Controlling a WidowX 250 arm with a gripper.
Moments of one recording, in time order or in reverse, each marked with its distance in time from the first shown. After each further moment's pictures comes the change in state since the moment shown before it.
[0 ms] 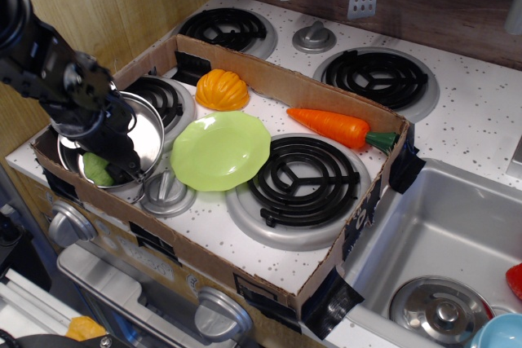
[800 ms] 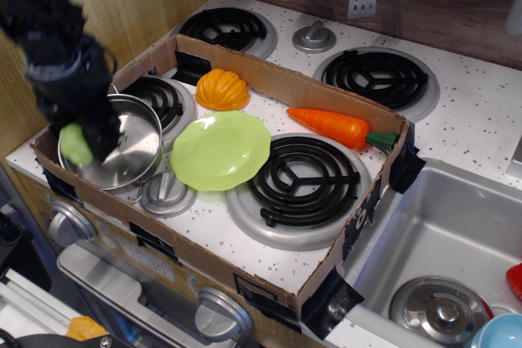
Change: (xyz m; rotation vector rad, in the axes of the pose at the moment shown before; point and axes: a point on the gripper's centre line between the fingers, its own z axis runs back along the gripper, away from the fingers) arm 0.019 0.012 0.037 -0.103 0.160 0.005
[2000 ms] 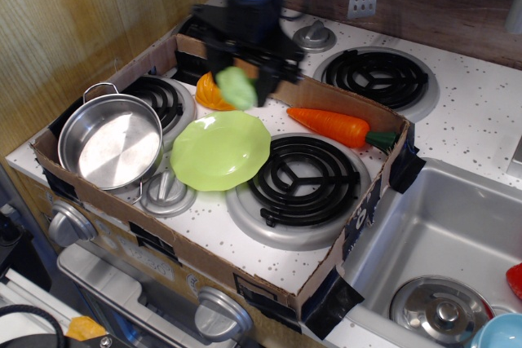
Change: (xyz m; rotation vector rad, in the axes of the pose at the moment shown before) arm 0.100 -0.116 0.042 -0.018 0.026 0.069
